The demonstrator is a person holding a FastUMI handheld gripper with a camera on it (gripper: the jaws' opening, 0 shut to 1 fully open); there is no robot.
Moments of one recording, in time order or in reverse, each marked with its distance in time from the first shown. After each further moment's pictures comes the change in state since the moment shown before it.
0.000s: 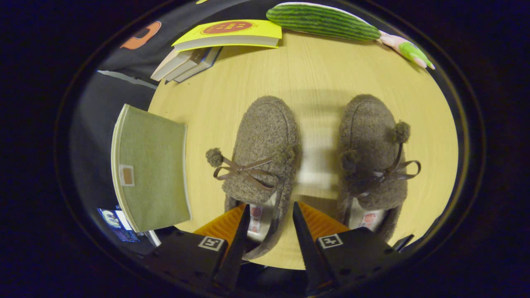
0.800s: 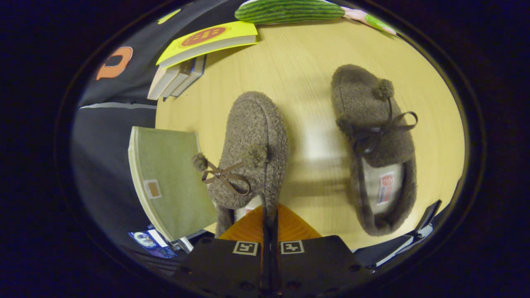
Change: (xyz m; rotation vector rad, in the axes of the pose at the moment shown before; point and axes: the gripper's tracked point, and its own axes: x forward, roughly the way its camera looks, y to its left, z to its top) arm -0.048 0.039 -0.024 0.219 0.013 0.132
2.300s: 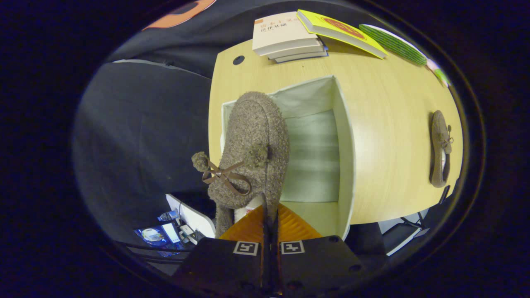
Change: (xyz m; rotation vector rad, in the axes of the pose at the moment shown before) arm 0.049 0.308 -0.081 -0.160 0.112 -0.074
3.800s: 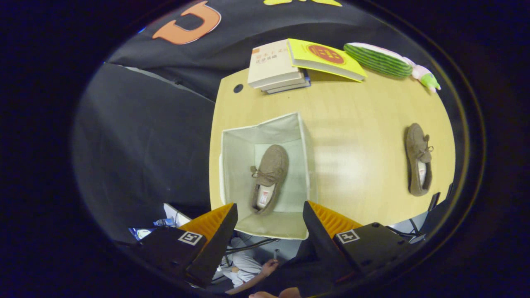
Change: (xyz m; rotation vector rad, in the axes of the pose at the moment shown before) arm -0.092 -0.059 0.008 -0.007 -0.229 0.024
